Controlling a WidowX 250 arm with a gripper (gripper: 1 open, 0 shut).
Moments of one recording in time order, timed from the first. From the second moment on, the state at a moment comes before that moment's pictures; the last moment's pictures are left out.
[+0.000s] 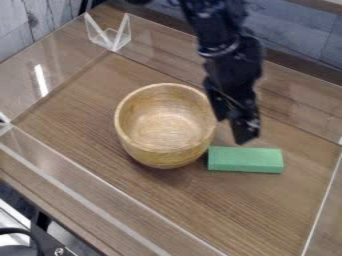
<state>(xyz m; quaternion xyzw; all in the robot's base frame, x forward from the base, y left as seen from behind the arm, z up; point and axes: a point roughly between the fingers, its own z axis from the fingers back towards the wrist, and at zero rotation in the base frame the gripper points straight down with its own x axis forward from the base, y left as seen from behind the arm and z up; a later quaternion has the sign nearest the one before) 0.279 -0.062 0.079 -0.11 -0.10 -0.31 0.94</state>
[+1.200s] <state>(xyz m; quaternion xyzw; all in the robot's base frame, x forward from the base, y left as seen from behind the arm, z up) 0.251 -0.098 0.098 -0.10 -0.08 -0.38 0.92</state>
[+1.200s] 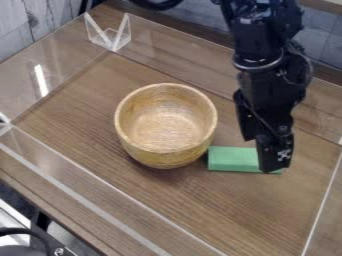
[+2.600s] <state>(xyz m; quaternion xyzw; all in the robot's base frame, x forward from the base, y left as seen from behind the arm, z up) 0.282 -0.080 0.078 -0.09 -0.06 -0.45 0.88</state>
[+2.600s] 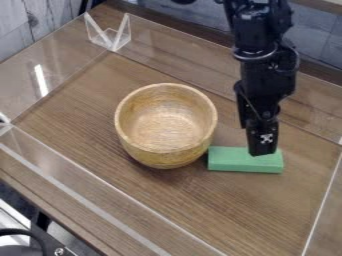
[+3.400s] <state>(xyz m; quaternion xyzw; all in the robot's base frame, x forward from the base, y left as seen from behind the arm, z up) 0.301 -0.059 0.093 -0.07 -0.08 -0.41 0.90</state>
